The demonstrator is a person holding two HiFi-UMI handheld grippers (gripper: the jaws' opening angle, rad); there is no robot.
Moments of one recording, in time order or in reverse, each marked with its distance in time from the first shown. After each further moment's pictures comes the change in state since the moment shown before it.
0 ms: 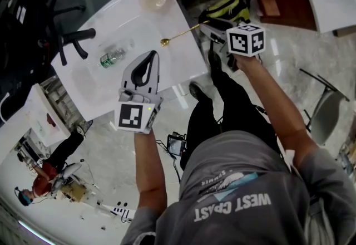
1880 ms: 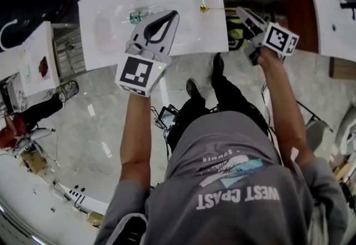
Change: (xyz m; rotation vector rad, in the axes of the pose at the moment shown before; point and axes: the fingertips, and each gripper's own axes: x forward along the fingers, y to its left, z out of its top) left arm -0.116 -0.003 0.078 0.138 -0.185 0.082; right arm -0.071 0.135 0.057 -0.011 -0.164 0.163
